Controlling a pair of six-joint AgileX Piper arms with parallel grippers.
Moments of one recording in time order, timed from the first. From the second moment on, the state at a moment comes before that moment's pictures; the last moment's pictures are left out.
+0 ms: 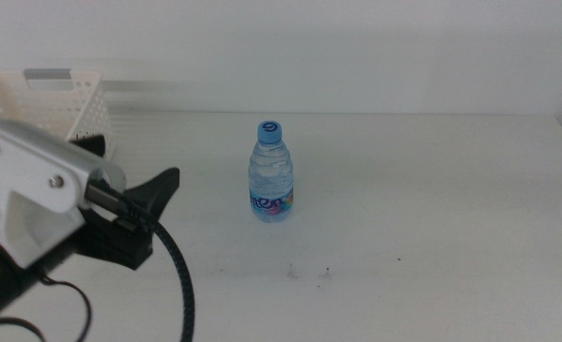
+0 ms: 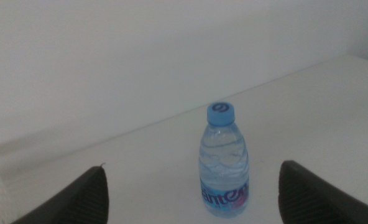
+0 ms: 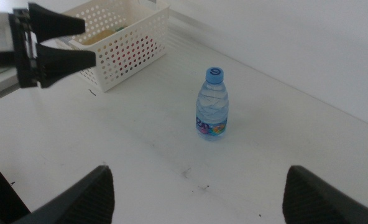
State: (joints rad) left arm -0.49 0.84 -0.43 -0.14 -0.13 0.21; right arm 0.64 0.65 -1.06 0.11 0.92 -0.11
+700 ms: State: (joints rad) left arm -0.49 1.36 -0.27 0.15 -0.81 -0.12; right arm 0.64 0.65 -1.06 0.11 0.92 -0.11
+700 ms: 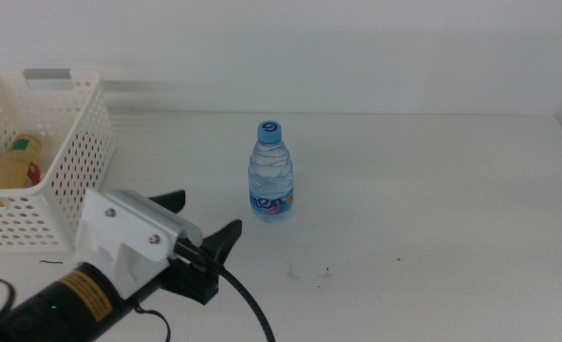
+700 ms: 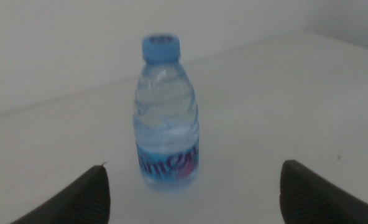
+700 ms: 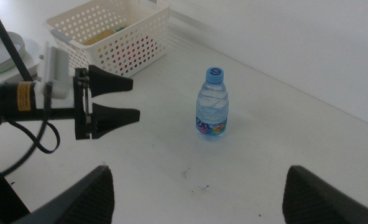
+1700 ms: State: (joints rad) left arm -0.49 1.57 -0.27 0.15 -0.99 -0.13; right arm 0.64 0.65 -1.06 0.11 0.92 -0.11
